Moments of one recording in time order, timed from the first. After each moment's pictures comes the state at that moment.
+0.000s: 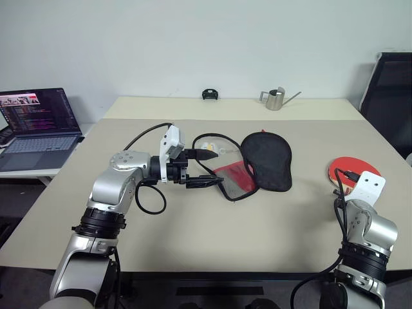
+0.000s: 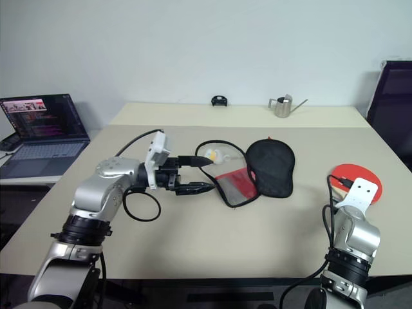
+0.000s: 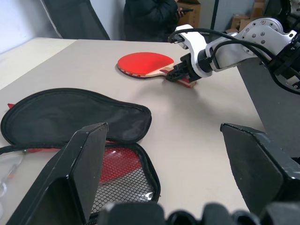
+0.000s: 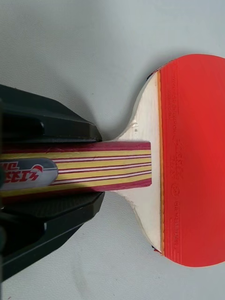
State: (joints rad) left arm -0.71 0.57 -0.08 0.14 -0.44 0.40 -1.26; right arm -0.49 -0.13 -0.61 -0.05 0.06 1.01 -0.27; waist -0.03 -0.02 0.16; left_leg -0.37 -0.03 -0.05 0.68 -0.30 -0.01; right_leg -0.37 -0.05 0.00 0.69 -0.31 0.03
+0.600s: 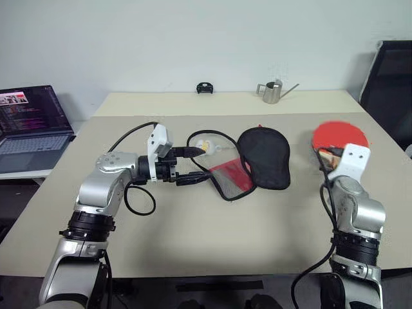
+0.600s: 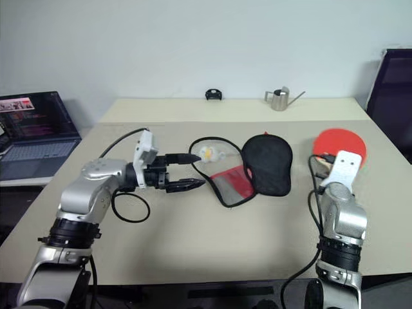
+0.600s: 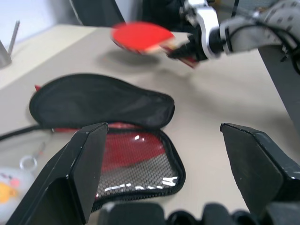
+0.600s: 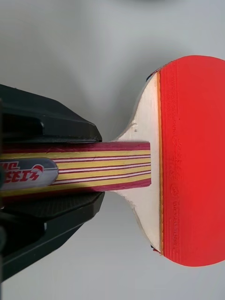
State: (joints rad) left arm -0.67 0.62 -0.03 0.13 -0.44 0.39 -1.23; right arm -0.58 -0.17 -0.38 -0.11 0.07 0.92 -0.21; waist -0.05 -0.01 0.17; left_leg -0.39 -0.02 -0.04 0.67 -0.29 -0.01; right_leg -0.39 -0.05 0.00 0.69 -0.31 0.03
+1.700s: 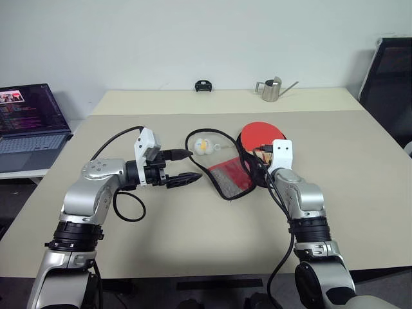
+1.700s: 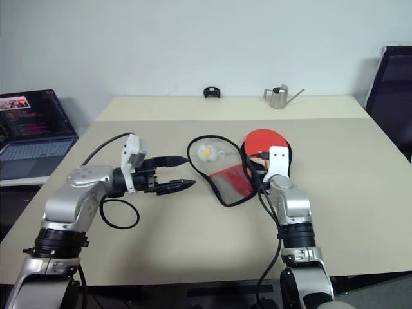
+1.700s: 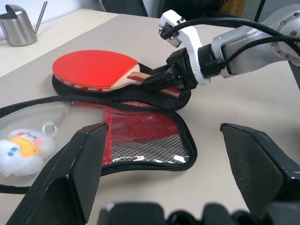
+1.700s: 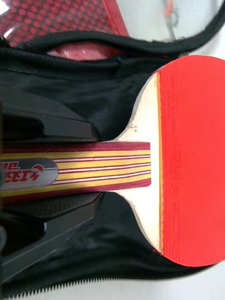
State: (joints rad) left arm -0.59 0.67 0.03 0.08 -0.45 0.43 -1.17; right arm -0.72 -0.01 -0.12 0.19 0.08 0.84 -0.13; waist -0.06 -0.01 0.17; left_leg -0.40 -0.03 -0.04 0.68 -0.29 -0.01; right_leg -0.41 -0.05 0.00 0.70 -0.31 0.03
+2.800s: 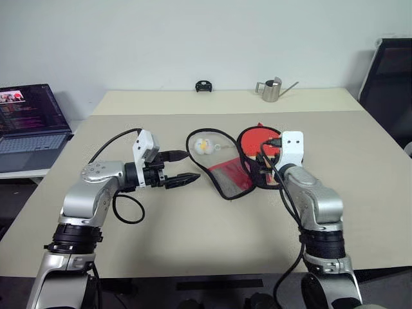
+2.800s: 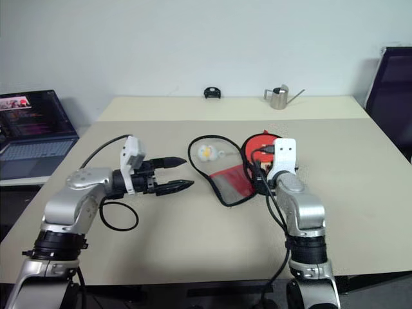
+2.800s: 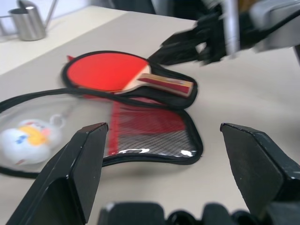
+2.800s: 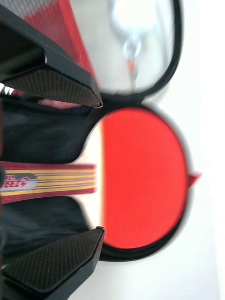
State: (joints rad) left arm -0.57 0.67 0.05 0.10 -0.44 0.40 -1.12; right arm -0.61 -0.12 -0.08 -0.22 0.15 0.97 0.03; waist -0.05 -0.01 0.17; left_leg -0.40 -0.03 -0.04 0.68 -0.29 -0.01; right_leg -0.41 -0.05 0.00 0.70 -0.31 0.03
